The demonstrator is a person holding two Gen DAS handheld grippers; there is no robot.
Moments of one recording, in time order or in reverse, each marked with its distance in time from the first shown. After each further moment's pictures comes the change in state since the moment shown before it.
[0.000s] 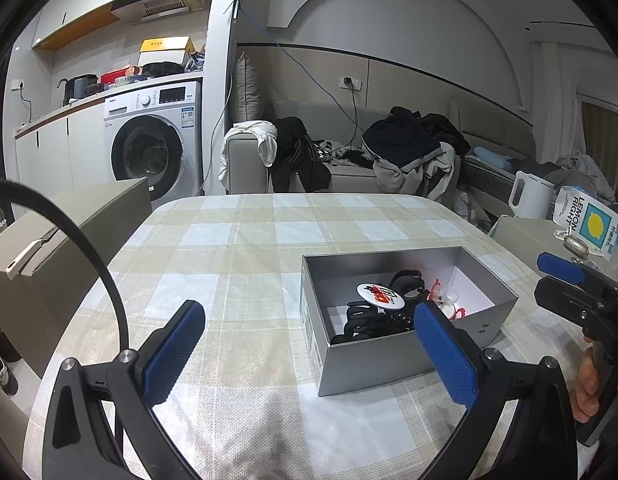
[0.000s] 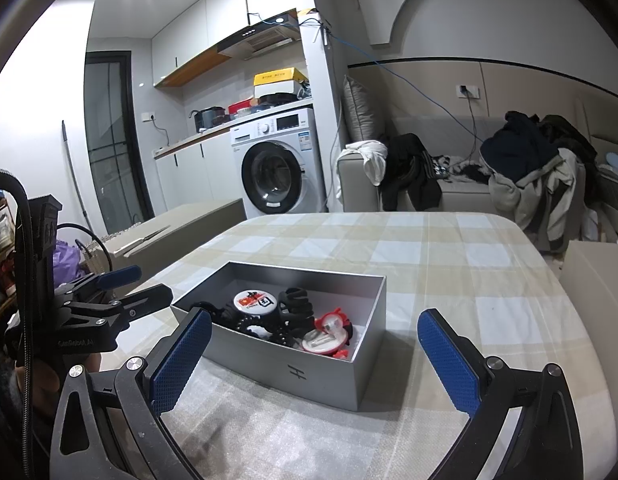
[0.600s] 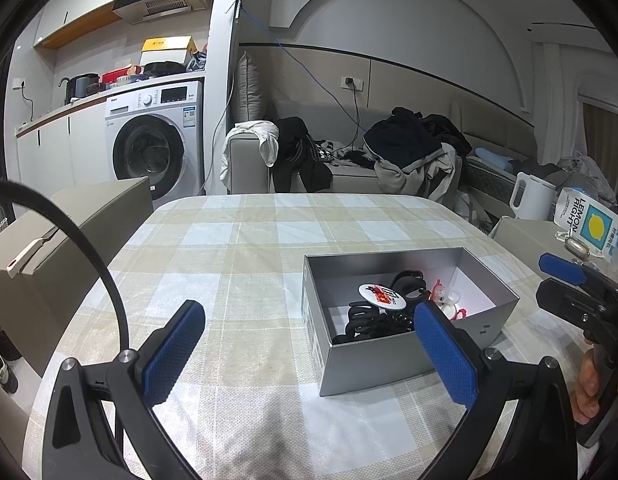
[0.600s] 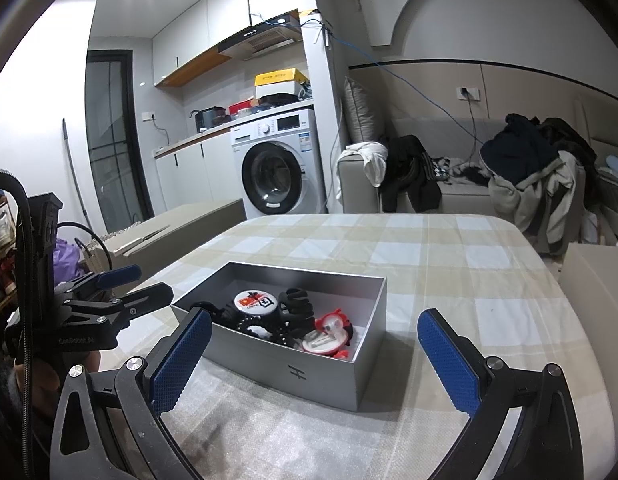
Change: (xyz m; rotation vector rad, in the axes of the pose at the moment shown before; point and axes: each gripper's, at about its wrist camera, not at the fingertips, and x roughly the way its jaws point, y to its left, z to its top) left arm 0.000 0.000 -0.001 -0.003 0.000 0.004; right arm -0.001 0.000 0.000 -0.008 -0.004 -0.002
